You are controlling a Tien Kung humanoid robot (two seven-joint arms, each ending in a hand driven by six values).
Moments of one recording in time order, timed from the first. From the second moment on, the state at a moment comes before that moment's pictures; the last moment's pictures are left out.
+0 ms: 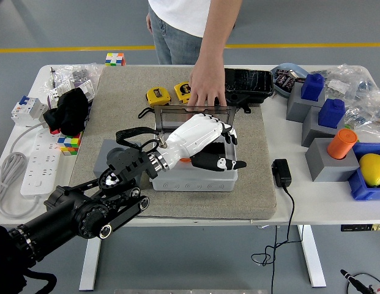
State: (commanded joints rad) left arm -0.67 0.00 -0.60 -0.90 1.99 0.38 -0.31; right arm 0.17 -0.11 1.35 0.18 -1.71 -0.11 -0.06
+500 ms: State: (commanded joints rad) left arm -0.64 0.03 -0.65 -0.98 1.93 0.19 -0.26; right arm 0.18 -0.11 1.36 0.18 -1.71 -0.11 -0.05
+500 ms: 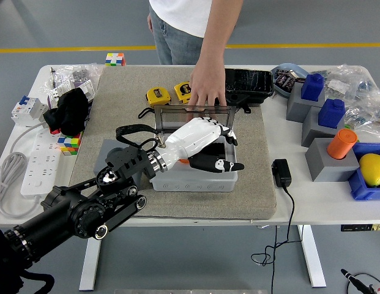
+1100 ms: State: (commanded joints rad) left arm -0.55 0.13 -0.74 -1.42 1.61 -0.16 -0.12; right arm 0.17 -0.10 1.37 0.18 -1.70 -0.11 -0.05
